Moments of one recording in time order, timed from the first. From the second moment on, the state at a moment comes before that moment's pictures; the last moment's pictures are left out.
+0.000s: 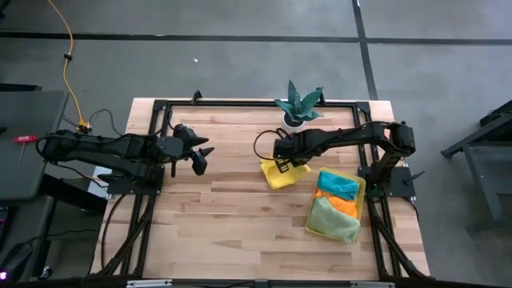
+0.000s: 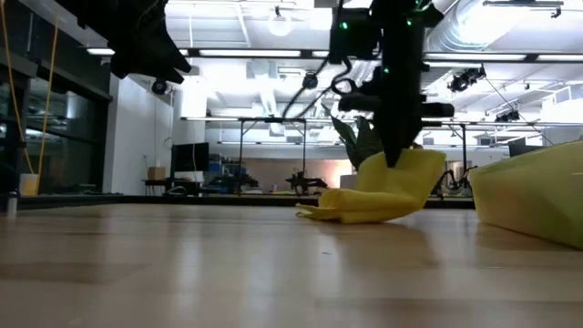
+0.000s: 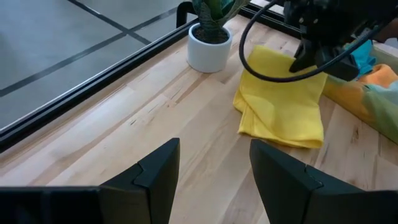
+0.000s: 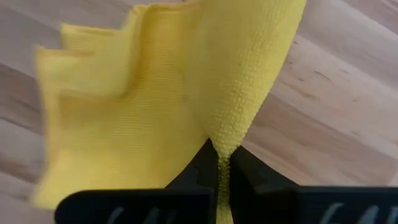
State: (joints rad) left arm 0.07 0.81 0.66 -0.45 -0.52 -0.44; right arm -0.09 1.74 1.26 -1.01 0.20 0.99
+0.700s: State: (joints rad) left arm 0.07 0.82 0.66 -0.45 -0.52 -0.44; right arm 0.02 1.78 1.27 -1.01 0.20 1.07
